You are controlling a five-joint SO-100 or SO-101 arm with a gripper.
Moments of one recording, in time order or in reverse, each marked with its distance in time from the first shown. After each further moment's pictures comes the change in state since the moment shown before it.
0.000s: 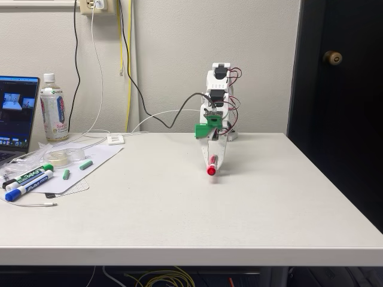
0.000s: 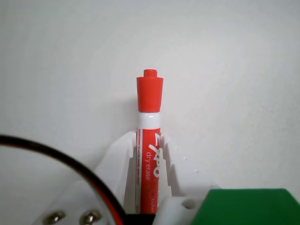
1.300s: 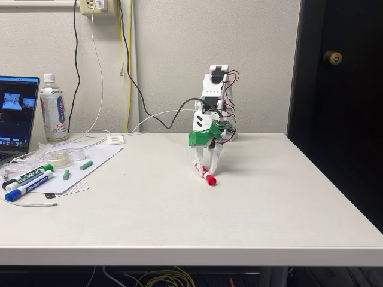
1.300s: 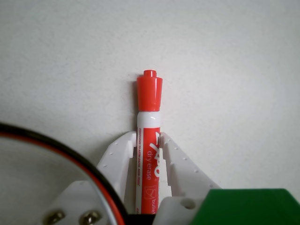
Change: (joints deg) arm 4.9 -9.9 -1.1 -0.4 -36.3
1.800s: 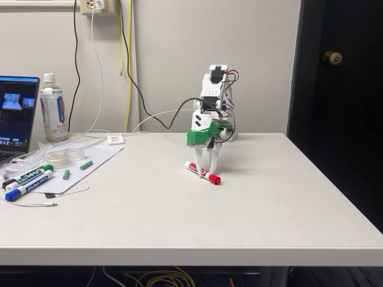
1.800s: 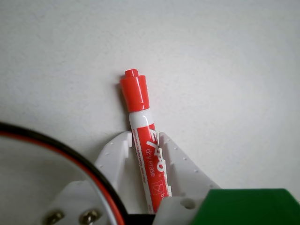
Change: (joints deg) arm 0.8 0.0 -0.3 -1.0 -3.3
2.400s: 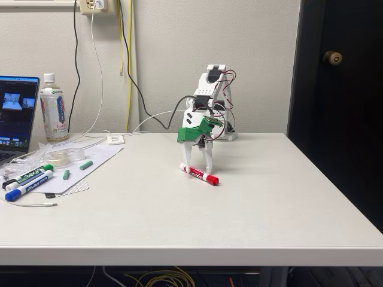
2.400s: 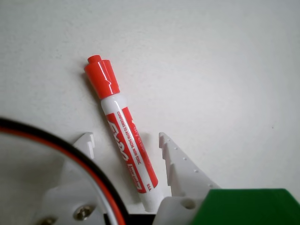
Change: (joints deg) arm 3.6 1.7 -0.2 -2.5 -5.4
